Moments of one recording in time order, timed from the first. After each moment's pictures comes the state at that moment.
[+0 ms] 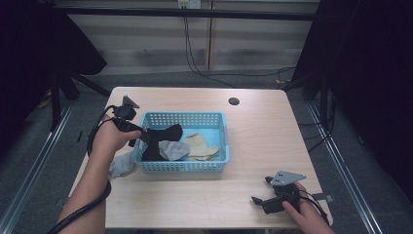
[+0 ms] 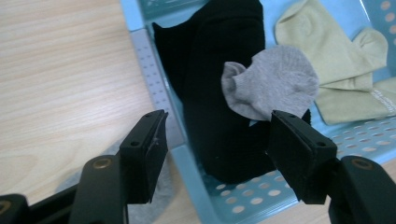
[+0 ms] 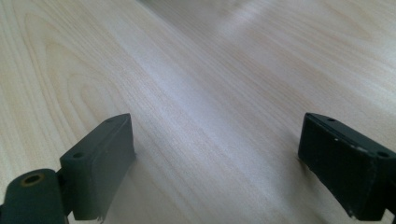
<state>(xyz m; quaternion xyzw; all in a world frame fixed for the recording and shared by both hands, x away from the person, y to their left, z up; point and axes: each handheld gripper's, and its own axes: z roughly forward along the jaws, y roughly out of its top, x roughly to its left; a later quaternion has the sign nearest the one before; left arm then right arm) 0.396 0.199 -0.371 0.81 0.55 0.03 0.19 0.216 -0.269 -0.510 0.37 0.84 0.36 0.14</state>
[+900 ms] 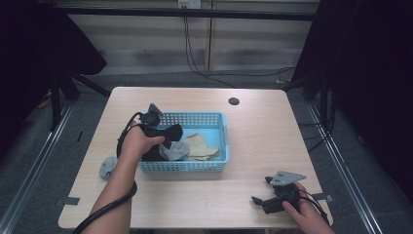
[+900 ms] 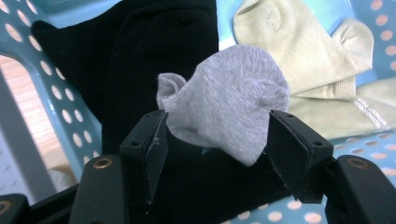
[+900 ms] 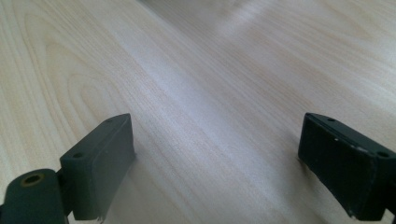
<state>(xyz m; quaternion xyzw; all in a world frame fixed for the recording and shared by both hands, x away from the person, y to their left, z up) 0.407 0.144 -0.413 0.82 0.53 -0.01 0.19 0.216 -0.269 -0.510 0.37 0.84 0.36 0.14</state>
